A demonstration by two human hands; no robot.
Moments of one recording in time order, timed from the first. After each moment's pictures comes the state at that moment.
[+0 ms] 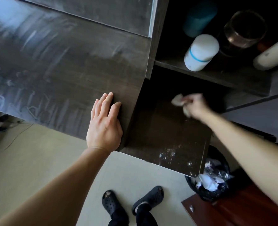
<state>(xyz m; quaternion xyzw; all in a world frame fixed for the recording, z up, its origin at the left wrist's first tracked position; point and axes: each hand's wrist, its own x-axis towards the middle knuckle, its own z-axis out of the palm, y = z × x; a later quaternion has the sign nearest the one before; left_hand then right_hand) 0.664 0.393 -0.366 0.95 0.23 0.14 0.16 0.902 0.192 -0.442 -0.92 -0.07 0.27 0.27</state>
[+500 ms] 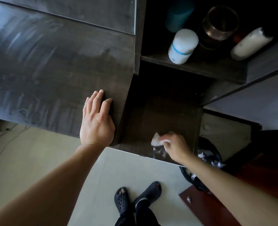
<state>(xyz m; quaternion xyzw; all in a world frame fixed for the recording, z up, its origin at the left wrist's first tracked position) 0.661 0.394 -0.364 0.95 0.22 0.13 0.17 0.748 0.139 -0.453 -0.91 -0.22 0.30 0.21</state>
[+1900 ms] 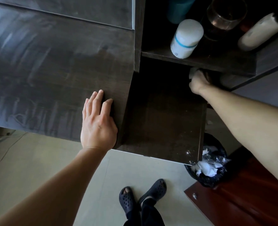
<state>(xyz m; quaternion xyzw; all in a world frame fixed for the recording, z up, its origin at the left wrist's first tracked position) 0.661 0.395 -0.367 0.95 0.22 0.14 0.18 0.951 0.181 -0.435 -0.98 -0.05 0.15 0.10</state>
